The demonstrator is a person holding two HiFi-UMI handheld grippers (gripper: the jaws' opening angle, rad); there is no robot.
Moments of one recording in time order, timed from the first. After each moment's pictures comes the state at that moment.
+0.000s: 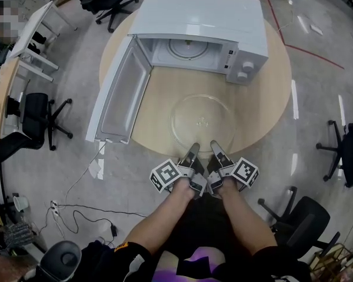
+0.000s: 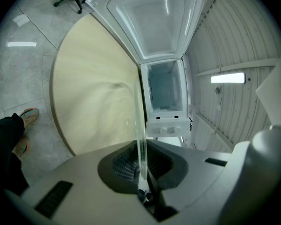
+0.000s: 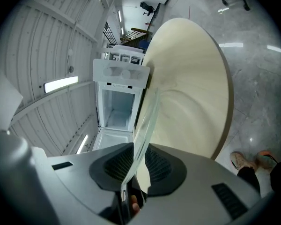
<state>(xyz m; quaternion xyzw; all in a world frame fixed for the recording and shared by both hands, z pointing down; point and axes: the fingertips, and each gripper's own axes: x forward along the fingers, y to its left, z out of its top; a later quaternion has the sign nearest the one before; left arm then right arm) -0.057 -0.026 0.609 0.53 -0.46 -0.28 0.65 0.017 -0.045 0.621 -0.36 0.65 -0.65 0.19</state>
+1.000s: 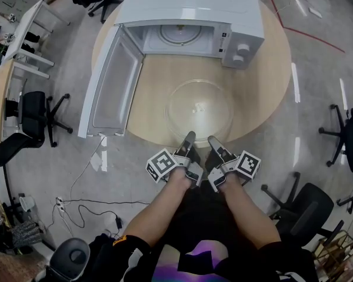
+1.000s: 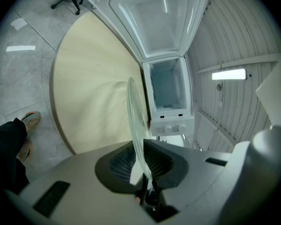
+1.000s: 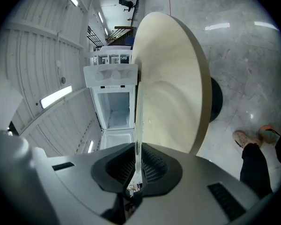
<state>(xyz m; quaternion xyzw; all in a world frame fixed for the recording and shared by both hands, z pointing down) -0.059 -0.031 0.631 0.54 -0.47 -0.26 0.65 0.017 -0.028 0.622 -0.30 0.61 -0.70 0.22</state>
